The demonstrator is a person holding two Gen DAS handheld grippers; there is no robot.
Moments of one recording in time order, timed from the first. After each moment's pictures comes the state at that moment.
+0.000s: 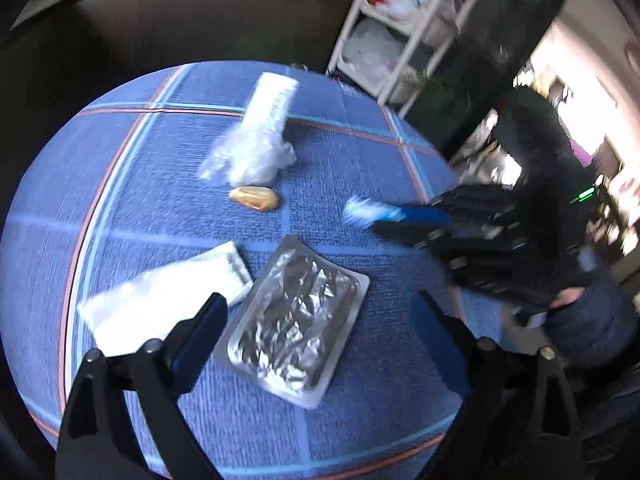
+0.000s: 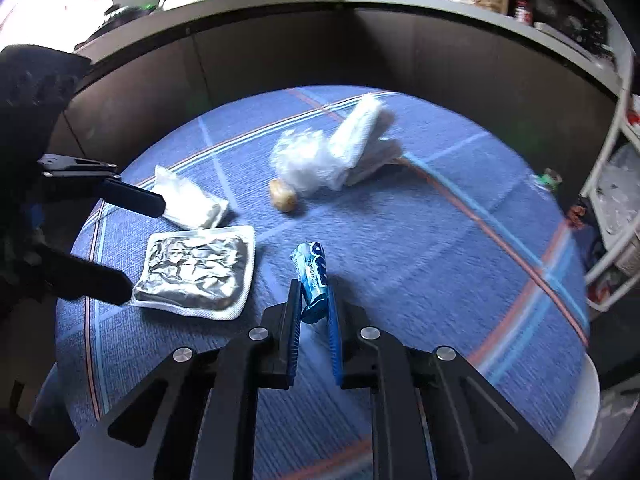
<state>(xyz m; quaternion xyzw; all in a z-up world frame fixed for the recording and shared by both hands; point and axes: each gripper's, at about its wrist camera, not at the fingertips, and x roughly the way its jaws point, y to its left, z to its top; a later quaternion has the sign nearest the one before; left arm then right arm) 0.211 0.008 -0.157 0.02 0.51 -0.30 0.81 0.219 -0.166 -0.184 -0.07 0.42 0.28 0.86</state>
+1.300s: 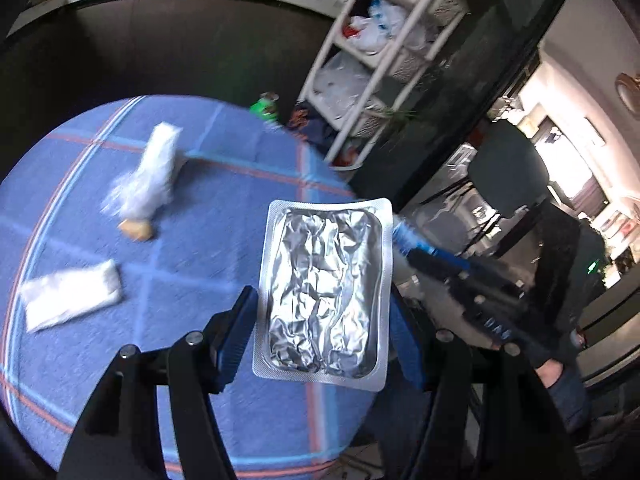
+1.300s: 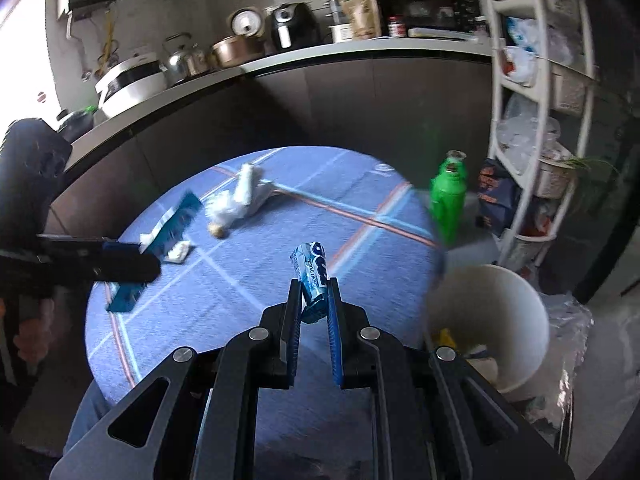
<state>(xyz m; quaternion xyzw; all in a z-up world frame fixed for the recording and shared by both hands) 0.163 -0.089 -0.088 -0.07 0.46 -0.32 0.83 0.125 -0.305 -0.132 0.05 0.36 0.15 0.92</state>
